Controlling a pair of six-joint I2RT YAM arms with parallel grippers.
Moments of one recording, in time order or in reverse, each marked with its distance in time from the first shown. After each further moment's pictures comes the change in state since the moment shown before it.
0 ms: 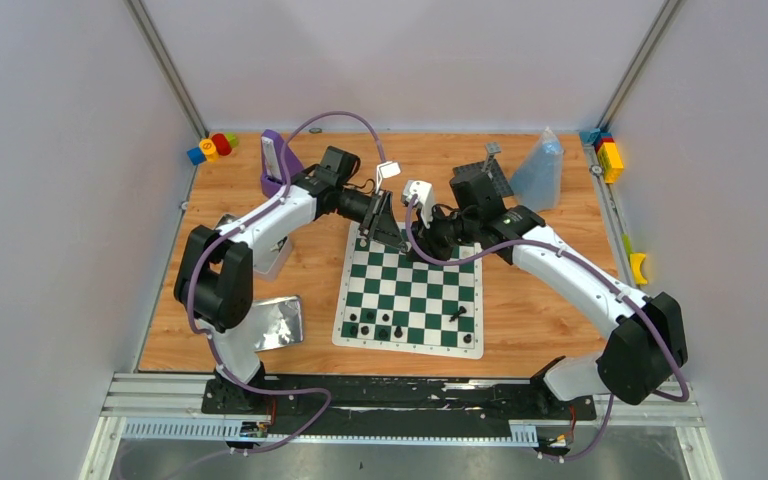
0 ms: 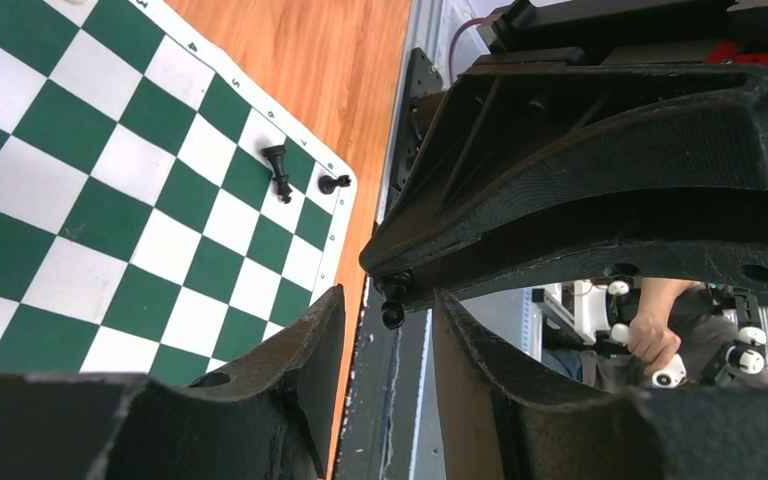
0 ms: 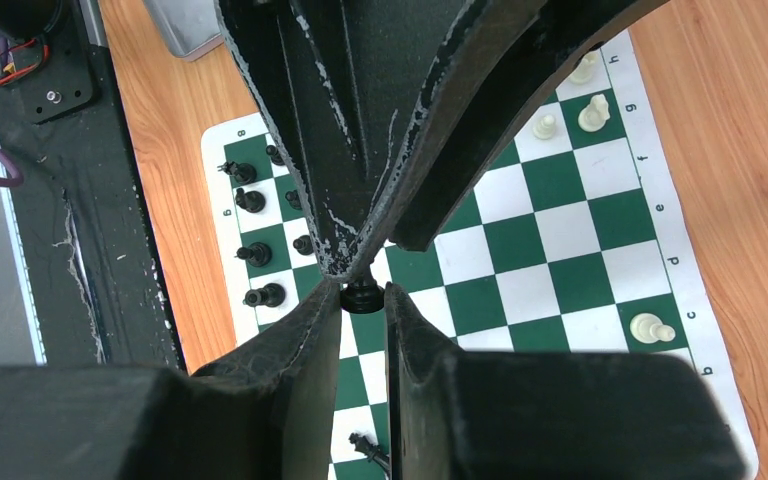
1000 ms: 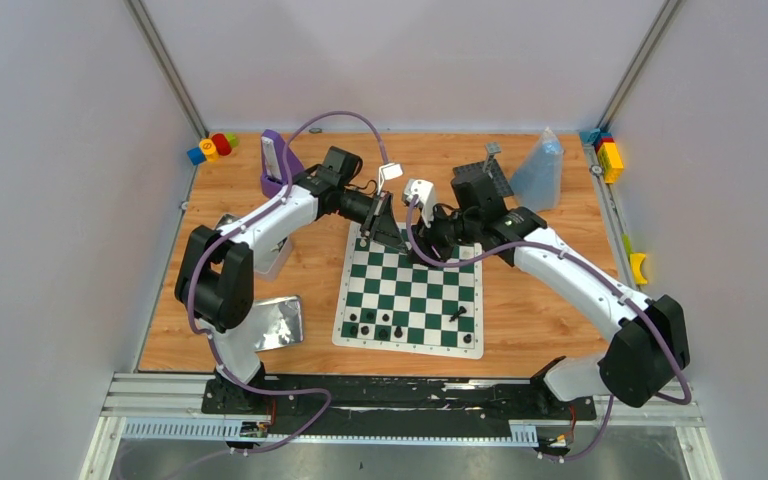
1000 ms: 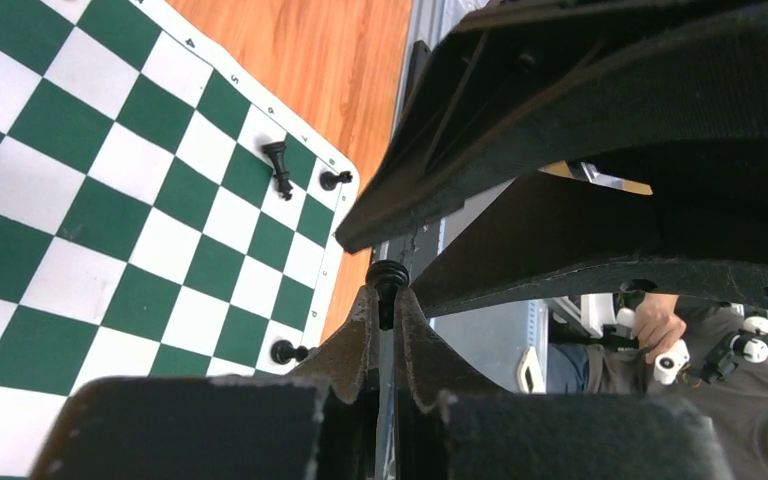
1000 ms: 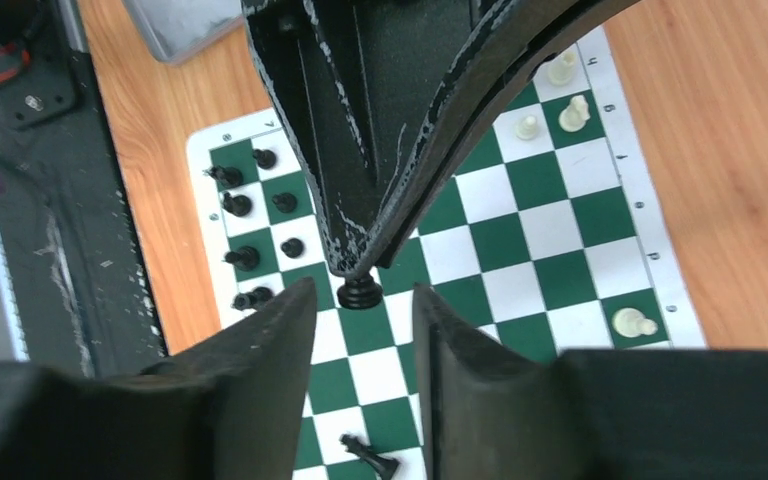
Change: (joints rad) left arm -0.012 0.002 0.005 -0.010 0.001 0.015; right arm 0.000 -0.008 -0.001 0.009 0.021 0.010
